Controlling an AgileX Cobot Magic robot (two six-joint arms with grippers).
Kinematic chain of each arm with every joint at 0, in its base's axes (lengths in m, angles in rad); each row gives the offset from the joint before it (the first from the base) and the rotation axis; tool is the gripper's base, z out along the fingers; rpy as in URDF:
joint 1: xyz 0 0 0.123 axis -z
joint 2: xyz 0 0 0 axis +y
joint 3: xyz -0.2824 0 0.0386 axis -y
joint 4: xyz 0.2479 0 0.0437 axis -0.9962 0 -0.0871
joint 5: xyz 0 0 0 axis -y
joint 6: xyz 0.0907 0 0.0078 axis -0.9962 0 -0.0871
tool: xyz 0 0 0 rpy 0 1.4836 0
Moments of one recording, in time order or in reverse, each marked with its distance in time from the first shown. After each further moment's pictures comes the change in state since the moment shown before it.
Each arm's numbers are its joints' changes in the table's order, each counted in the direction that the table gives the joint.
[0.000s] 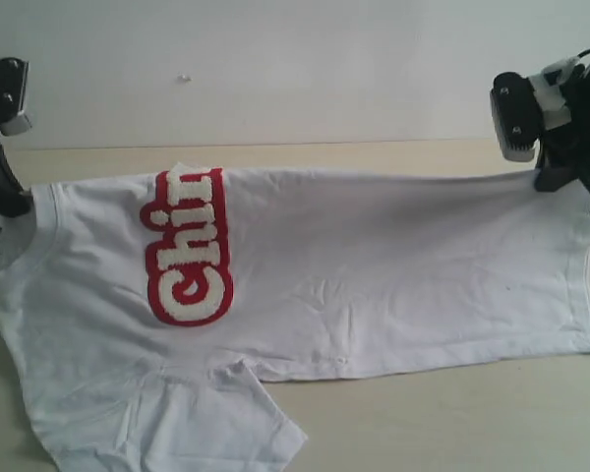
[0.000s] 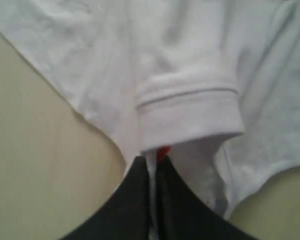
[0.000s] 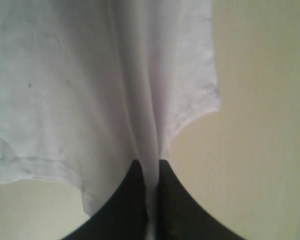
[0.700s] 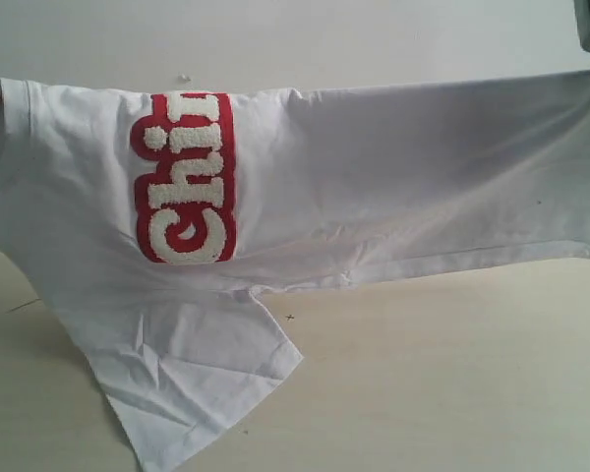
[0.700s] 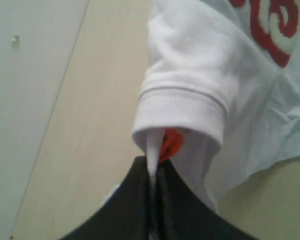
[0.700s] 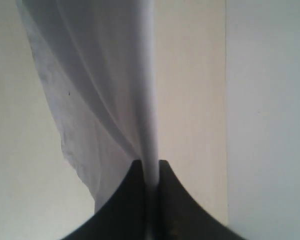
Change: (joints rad) left arm -0.005 -0.349 -0.047 0.186 -0.023 0.003; right arm 0.002 -0.351 0.000 -0.033 -0.116 -0.043
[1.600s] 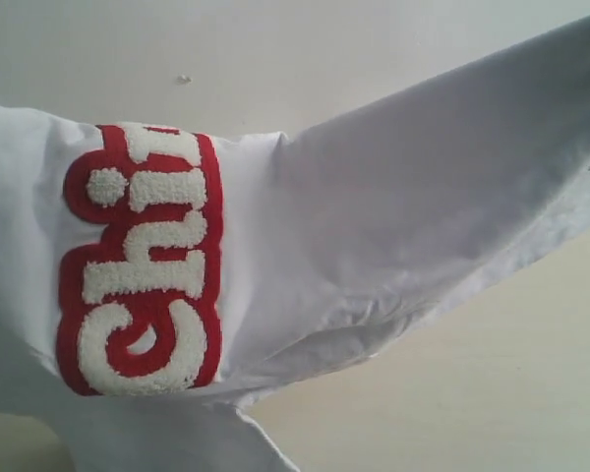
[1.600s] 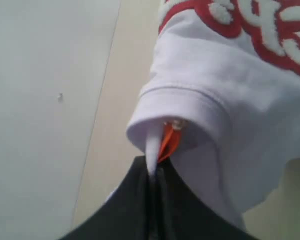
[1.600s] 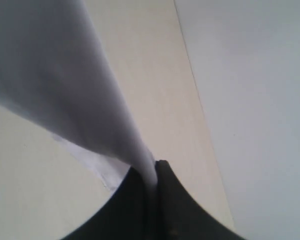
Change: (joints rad) left arm 0.311 -0.596 -0.138 -0.252 -0.140 0.287; right arm 0.000 -0.362 0.000 -0.210 -0.205 -0.094
